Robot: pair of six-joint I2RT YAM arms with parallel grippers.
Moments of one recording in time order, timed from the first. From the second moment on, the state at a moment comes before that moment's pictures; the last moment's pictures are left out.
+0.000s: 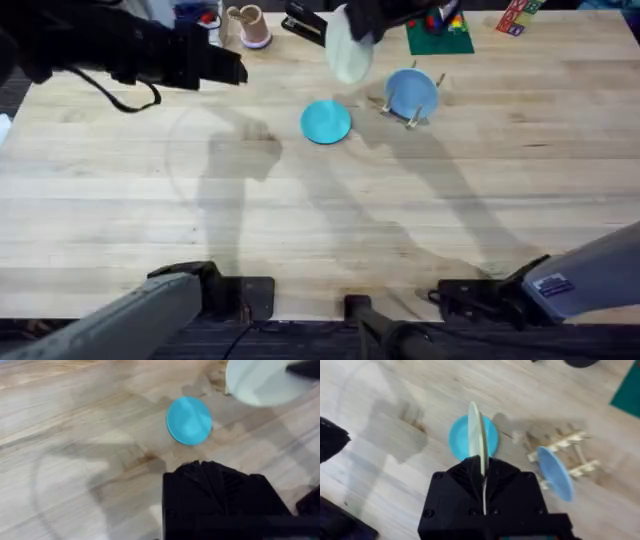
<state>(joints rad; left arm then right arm) 0.14 1.26 1.24 -1.03 0.58 0.30 0.52 1.77 1.88 -1.12 -0.07 0.09</state>
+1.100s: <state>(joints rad) -0.05 1.00 1.24 -1.14 0.41 0.29 0.36 1.59 2.11 -1.48 0.01 -0.47</state>
